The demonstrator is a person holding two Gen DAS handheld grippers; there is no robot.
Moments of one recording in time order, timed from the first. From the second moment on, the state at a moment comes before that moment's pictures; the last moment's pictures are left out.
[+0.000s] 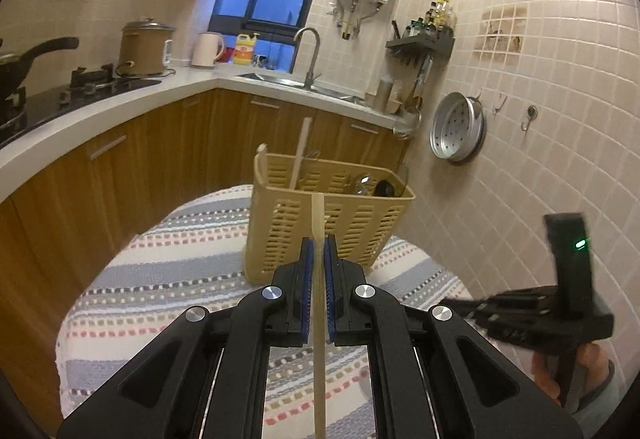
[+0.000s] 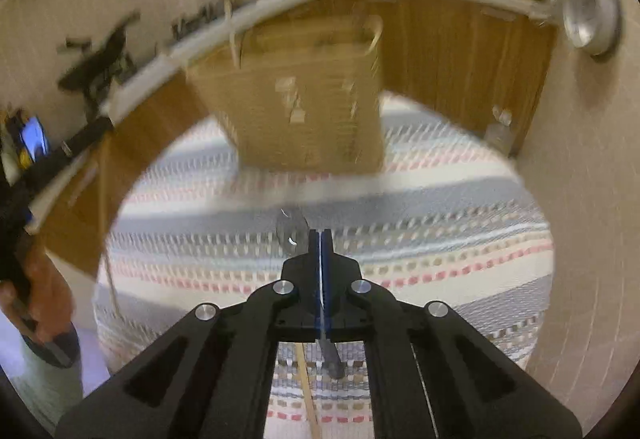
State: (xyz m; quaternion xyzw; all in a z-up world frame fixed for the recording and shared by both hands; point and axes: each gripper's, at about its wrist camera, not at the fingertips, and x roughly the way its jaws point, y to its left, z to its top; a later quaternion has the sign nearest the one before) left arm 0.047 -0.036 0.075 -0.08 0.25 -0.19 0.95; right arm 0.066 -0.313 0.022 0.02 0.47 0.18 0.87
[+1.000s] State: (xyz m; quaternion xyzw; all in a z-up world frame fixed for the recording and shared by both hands) left arm 0.055 -0.014 0.143 -0.12 0.07 -0.18 0.97; right arm 0.088 -0.280 0.093 -0.04 0.37 0.19 0.91
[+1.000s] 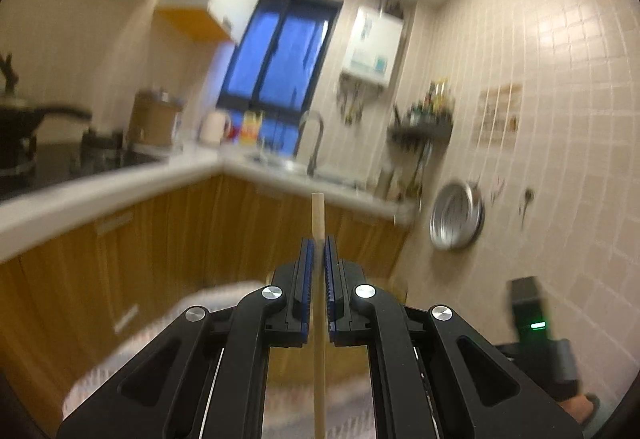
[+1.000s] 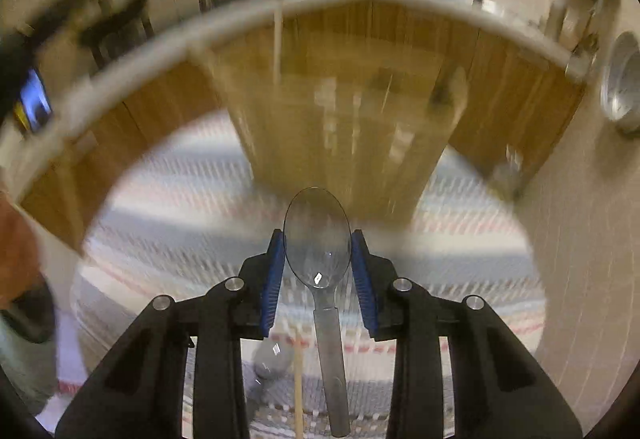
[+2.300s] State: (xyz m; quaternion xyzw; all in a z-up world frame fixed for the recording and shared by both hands) left arm 0.151 -0.089 0.102 -0.16 -0.03 -0.05 0.99; right arm 0.171 -0.327 0.110 0.11 0.10 0.14 0.98
